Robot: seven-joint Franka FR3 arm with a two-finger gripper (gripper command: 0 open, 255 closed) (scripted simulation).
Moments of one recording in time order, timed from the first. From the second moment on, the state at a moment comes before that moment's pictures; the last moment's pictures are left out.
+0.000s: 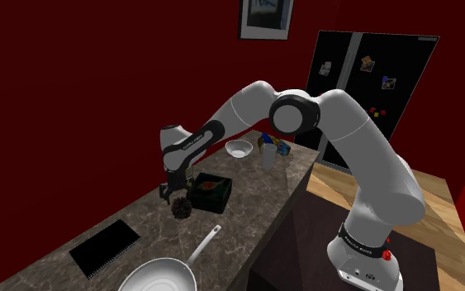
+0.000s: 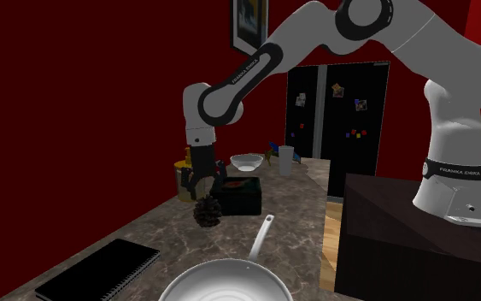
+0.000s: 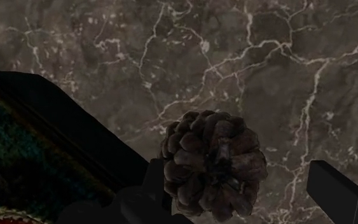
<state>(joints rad) 0.20 0.84 0.09 -1.50 0.02 2.24 0.70</state>
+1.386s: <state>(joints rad) 0.20 0.78 0.10 -1.52 0.02 2.19 0.71</state>
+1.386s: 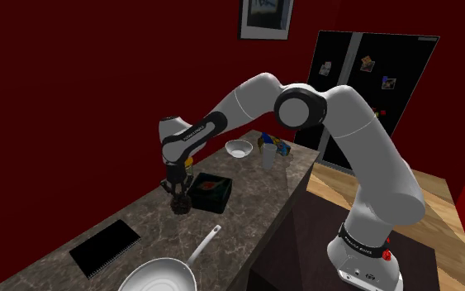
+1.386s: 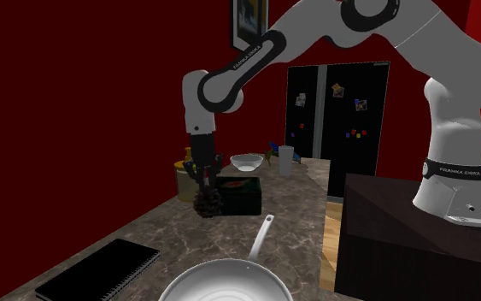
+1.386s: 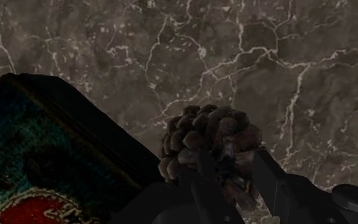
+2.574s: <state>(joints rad) 0.19 0.63 0.10 -1.49 0.03 2.03 0.71</state>
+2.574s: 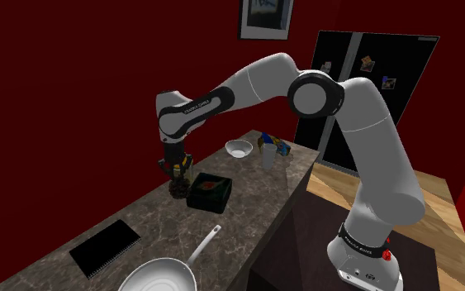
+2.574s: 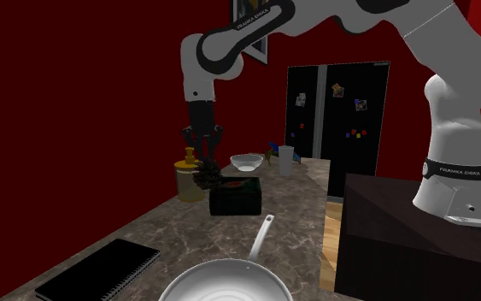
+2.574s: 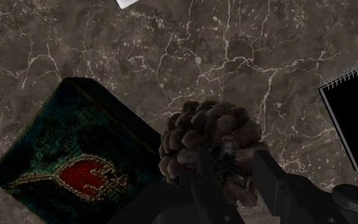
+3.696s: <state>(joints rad) 0.03 0.40 0.05 -1.65 0.05 1.94 0.51</state>
